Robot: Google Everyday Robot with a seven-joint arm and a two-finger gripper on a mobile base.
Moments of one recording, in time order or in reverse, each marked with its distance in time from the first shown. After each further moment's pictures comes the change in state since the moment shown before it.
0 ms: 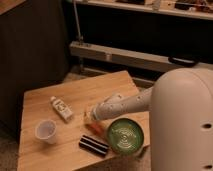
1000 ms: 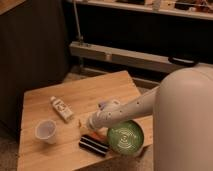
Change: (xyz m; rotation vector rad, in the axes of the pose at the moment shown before) arm 0.026 0.057 -0.006 -0.070 0.038 -0.164
